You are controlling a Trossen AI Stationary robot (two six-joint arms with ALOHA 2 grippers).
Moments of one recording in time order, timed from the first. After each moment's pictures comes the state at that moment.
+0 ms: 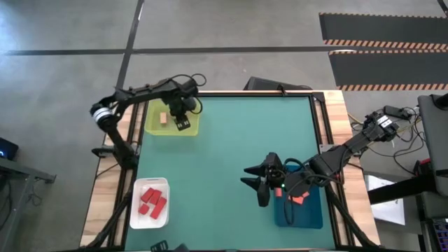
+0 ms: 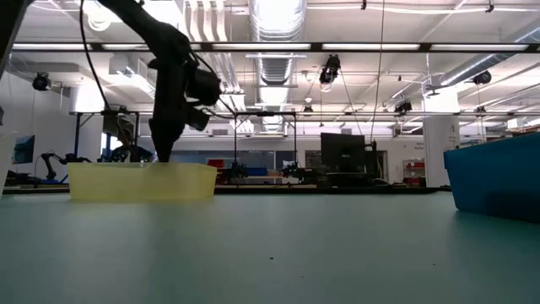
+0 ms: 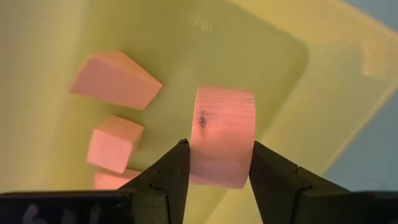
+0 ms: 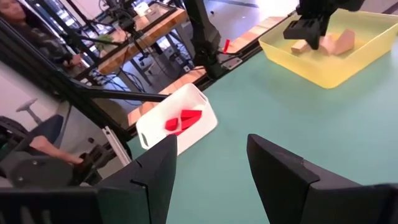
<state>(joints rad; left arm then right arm) 0.70 1.67 1.24 -1.08 -0.03 0.27 0.55 1.42 1.19 -0.18 0.66 0.81</state>
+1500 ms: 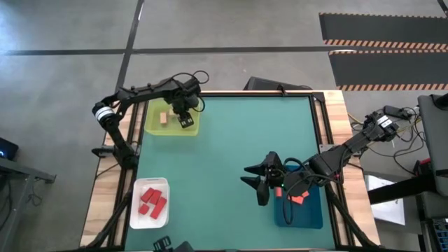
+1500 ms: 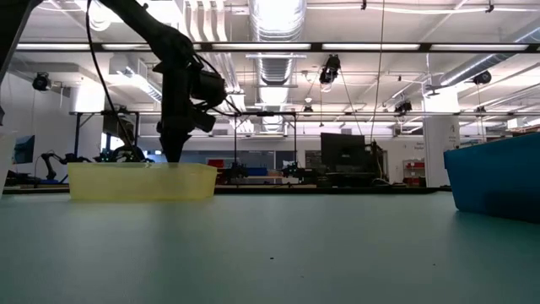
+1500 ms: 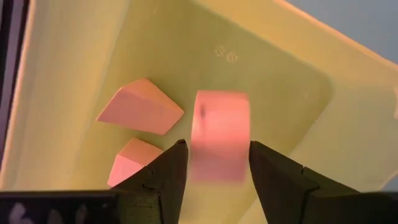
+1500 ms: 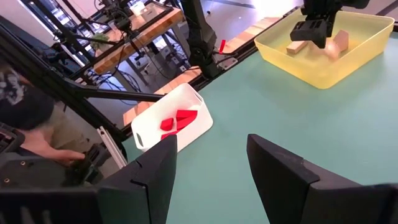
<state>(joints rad) 0.70 1.72 1.26 -1.00 -0.07 0.25 0.54 1.42 1.19 -0.20 0.66 0.81</state>
